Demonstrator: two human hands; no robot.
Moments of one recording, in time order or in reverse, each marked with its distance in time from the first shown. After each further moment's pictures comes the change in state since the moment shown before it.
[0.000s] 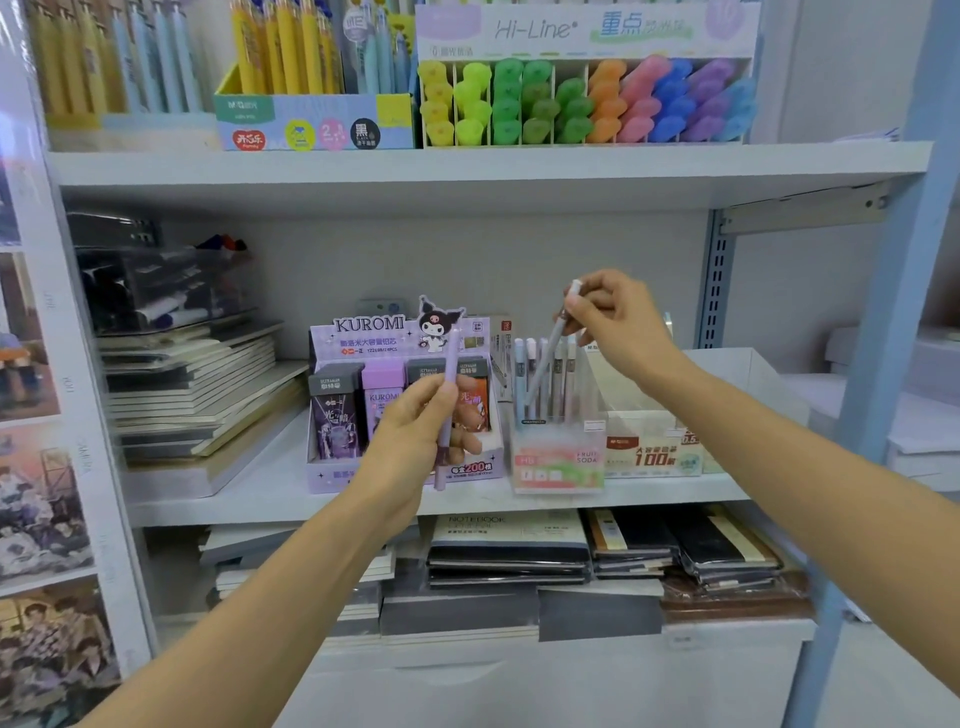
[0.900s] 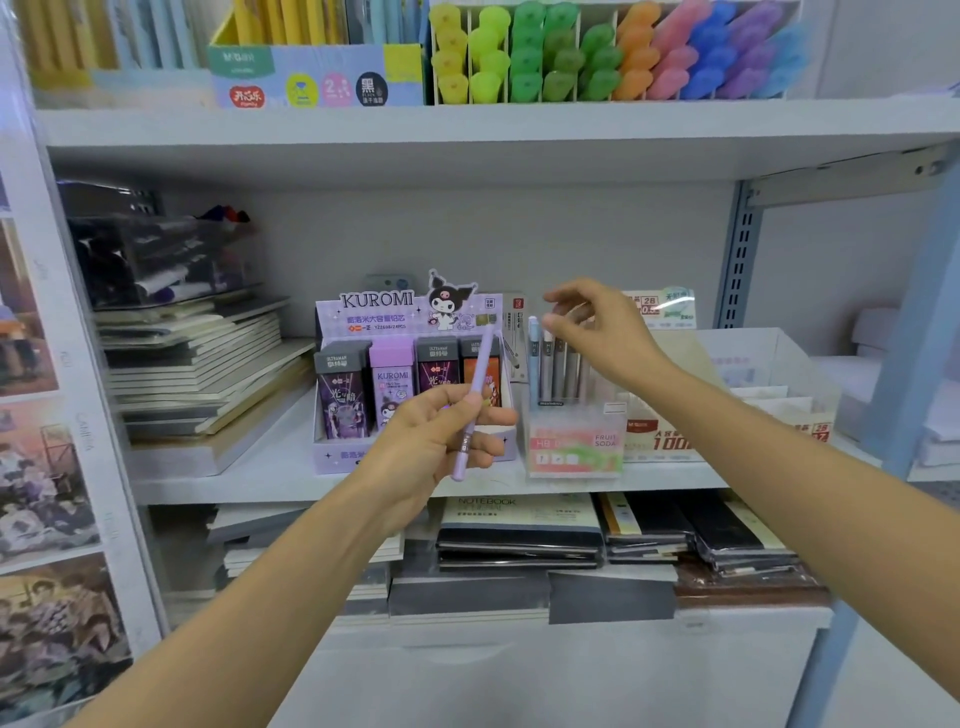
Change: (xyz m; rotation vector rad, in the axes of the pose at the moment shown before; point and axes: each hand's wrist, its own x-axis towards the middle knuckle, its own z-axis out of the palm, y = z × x) left_hand 0.003 -0.017 -0.010 -0.149 -0.163 -0.143; right_hand 0.000 0.025 0.029 -0.306 -0.087 -0.076
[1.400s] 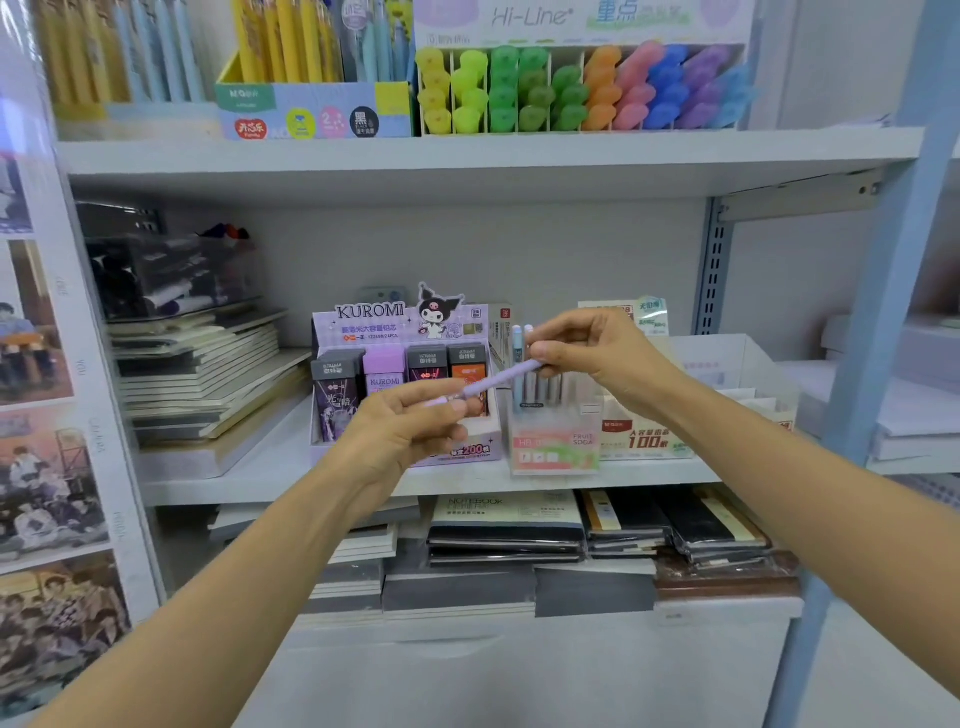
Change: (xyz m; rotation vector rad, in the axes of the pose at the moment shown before) left_hand -0.018 0.023 0.000 0.028 0.068 0.026; right_hand -0.036 -0.013 -0.029 0.666 -0.288 0.048
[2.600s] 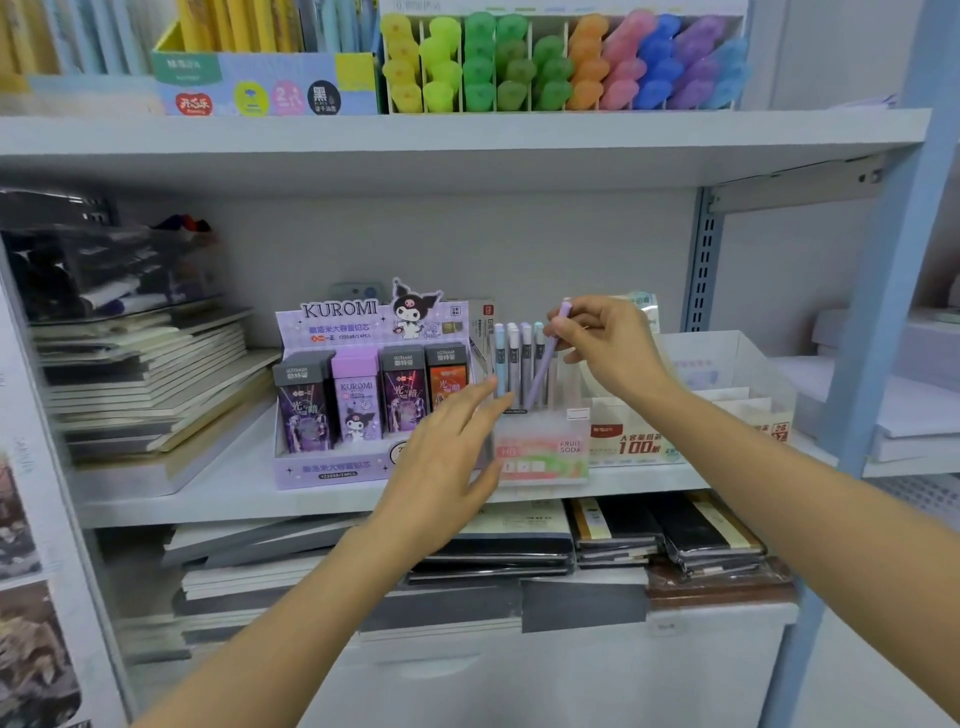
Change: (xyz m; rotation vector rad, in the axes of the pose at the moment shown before) left_hand 0.025 -0.055 0.029 1.337 -0.068 0.619; right_hand 0.025 0.034 -0.023 -0.373 0.394 -0.031
